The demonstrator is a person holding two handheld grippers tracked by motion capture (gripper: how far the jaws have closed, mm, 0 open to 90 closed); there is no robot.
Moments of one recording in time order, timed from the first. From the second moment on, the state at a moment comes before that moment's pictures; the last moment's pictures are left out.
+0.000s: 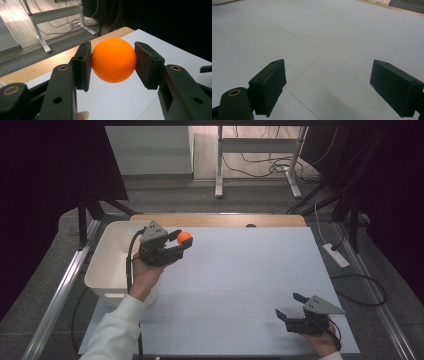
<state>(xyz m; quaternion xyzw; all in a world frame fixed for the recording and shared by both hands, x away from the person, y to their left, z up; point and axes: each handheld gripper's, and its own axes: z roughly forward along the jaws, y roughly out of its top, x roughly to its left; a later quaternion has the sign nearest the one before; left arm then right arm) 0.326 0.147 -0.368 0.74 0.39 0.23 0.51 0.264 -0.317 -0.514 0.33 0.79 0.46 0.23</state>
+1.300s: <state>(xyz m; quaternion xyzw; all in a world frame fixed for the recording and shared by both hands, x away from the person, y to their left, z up) 0.347 0.189 -0.376 0.71 0.46 0.26 0.47 0.264 -0.317 -0.515 0.33 0.79 0.46 0.24</state>
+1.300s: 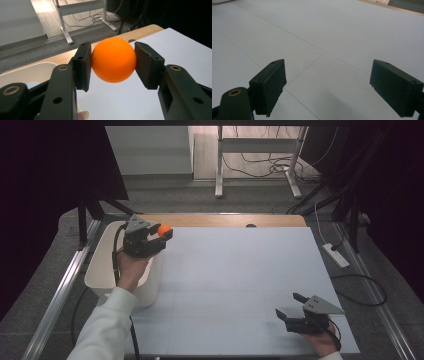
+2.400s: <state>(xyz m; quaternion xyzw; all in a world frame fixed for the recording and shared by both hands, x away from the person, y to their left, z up) 0.355 0.236 -0.377 0.68 0.51 0.28 0.44 0.264 -0.317 -0.515 0.33 0.79 0.46 0.24</state>
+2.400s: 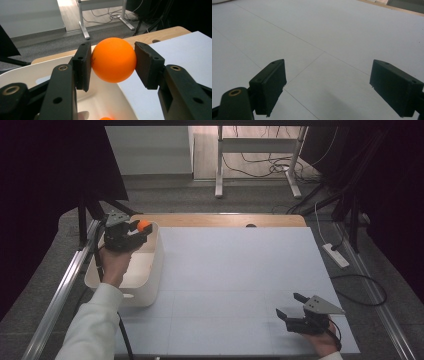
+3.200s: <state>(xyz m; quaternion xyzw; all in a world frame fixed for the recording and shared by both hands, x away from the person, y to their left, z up) 0.369 0.234 -0.390 0.70 0.52 0.26 0.41 0.264 -0.317 -0.515 0.34 0.79 0.45 0.24</state>
